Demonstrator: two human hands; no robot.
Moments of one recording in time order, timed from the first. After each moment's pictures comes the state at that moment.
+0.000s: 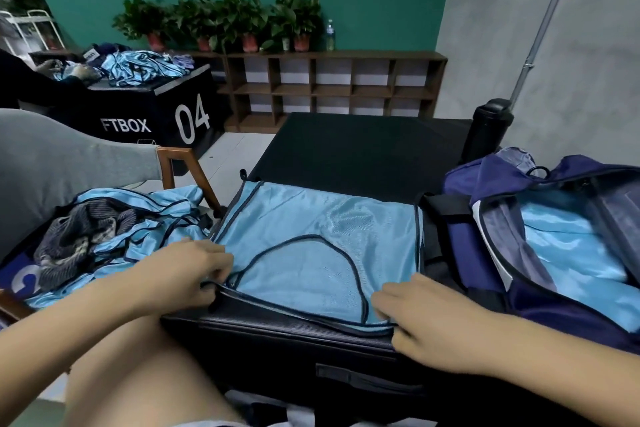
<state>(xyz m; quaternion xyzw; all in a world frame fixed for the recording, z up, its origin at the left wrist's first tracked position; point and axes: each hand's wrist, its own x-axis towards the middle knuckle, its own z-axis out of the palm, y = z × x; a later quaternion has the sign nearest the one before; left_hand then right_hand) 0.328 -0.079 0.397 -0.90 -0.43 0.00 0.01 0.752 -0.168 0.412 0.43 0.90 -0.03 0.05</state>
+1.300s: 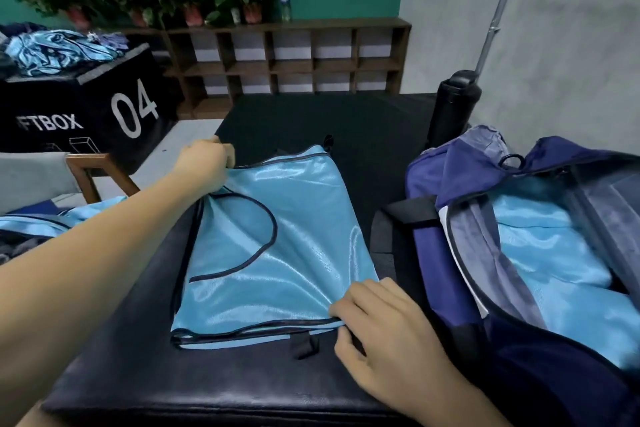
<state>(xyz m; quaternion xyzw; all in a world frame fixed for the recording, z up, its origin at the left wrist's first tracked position) 0.468 0.188 0.414 -0.79 -0.61 -0.08 0.06 0.763 -0.139 0.355 0.49 0.83 0.04 -0.26</state>
